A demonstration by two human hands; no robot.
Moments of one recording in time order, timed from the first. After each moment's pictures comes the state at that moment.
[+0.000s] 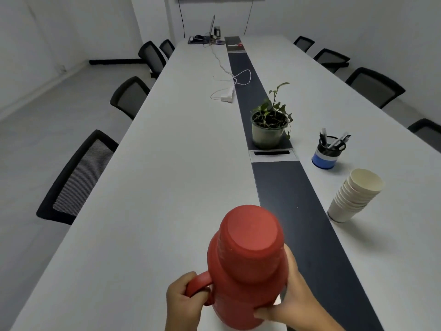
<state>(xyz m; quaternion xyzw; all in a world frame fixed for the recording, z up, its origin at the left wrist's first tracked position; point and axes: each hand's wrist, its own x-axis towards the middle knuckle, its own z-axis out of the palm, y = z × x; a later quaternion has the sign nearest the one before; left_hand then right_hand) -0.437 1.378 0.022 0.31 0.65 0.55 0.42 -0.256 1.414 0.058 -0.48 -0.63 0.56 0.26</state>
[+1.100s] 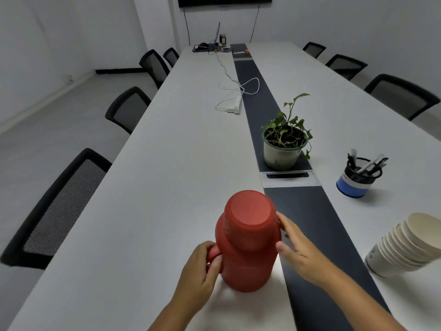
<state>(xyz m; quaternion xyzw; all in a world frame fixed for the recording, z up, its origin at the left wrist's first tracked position) -0.477 1.546 -0.029 0.60 0.61 0.41 0.32 -0.263 1.599 0.038 -0.50 -0.71 0.45 0.20</state>
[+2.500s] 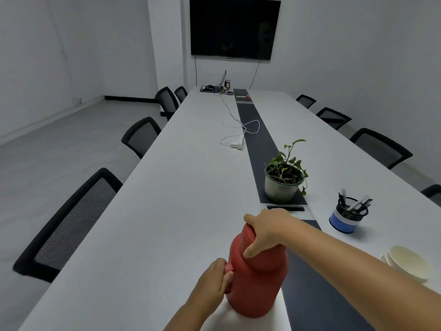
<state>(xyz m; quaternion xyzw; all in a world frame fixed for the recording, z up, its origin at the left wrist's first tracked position) -0.489 1.562 -0.022 0.67 0.58 0.32 0.34 -0.357 1.634 0.144 -0.50 -0.83 0.03 -0.23</state>
